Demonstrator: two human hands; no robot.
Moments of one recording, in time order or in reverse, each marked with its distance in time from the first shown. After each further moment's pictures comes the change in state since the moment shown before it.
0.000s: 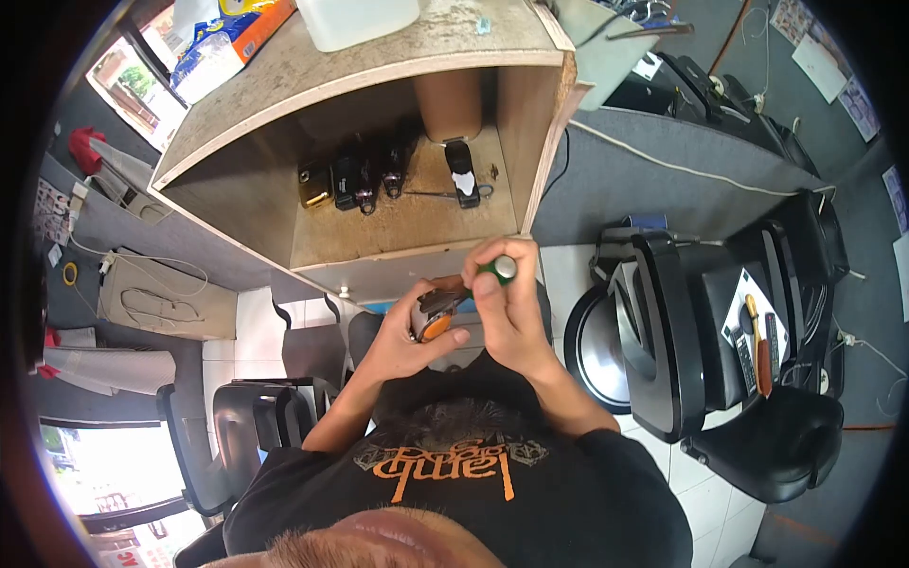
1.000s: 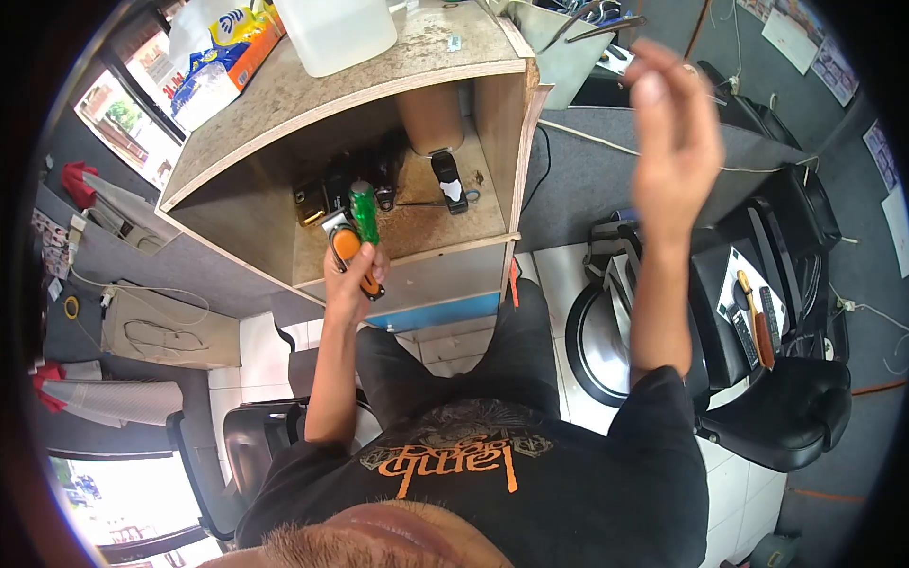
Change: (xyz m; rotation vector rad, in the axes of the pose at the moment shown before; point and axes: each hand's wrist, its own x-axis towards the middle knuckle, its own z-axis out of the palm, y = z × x) left_hand 0.042 -0.042 -0.084 -0.495 0.288 -0.016; right_hand 0.137 -0.104 -0.104 -0.652 0.362 -0.532
